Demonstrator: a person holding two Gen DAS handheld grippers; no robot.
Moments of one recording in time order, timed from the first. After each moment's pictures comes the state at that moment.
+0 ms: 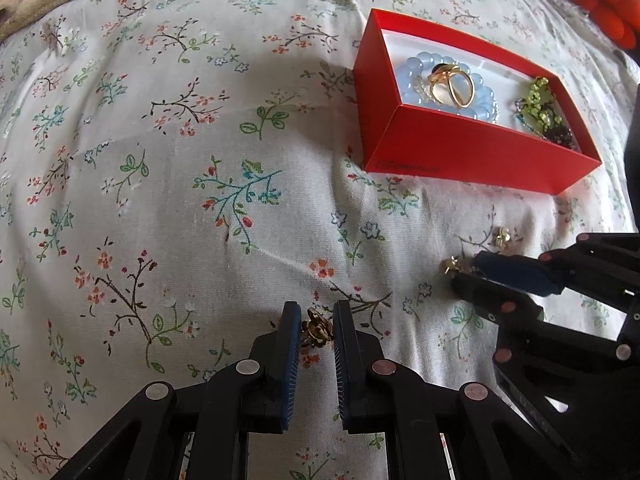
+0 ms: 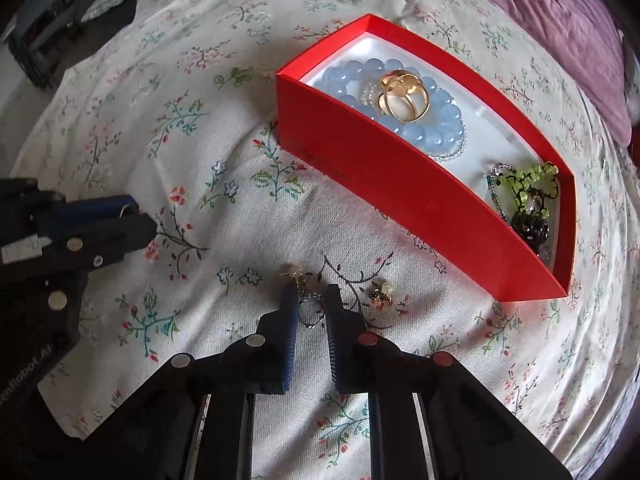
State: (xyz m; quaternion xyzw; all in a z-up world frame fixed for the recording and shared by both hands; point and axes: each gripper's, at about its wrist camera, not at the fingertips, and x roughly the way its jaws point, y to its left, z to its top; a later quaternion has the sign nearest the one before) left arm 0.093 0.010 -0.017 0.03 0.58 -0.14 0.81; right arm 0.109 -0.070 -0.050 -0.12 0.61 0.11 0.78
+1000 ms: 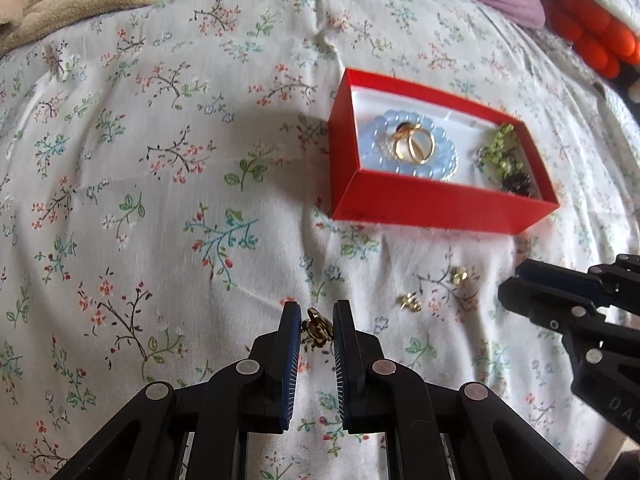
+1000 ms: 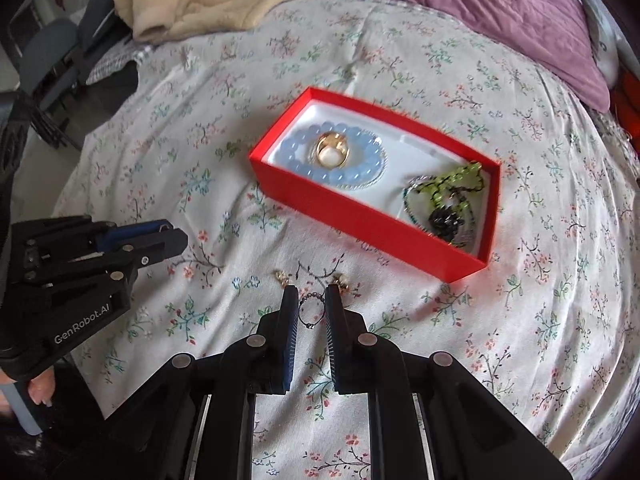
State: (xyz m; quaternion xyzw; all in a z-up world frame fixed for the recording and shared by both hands) left arm 0.092 0.008 0.015 -0.01 0.54 -0.15 0.83; right arm 0.086 -0.127 0.022 -0.03 0.57 0.11 0.82
